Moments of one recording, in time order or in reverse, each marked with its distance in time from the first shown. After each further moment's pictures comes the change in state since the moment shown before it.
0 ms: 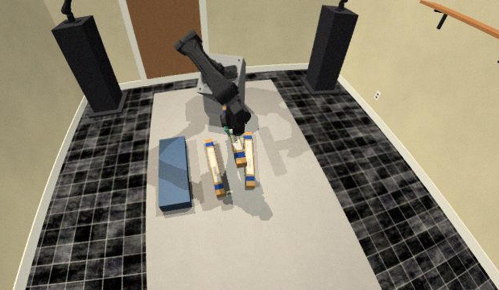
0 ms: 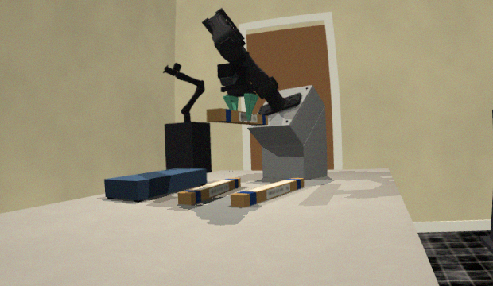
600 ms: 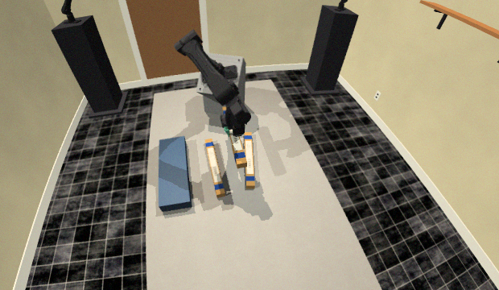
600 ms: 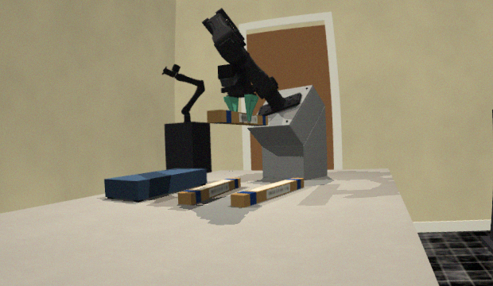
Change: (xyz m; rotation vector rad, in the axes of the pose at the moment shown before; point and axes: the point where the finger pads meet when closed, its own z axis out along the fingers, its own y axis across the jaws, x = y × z) arm 0.001 0.001 0.003 0.000 0.003 -0.002
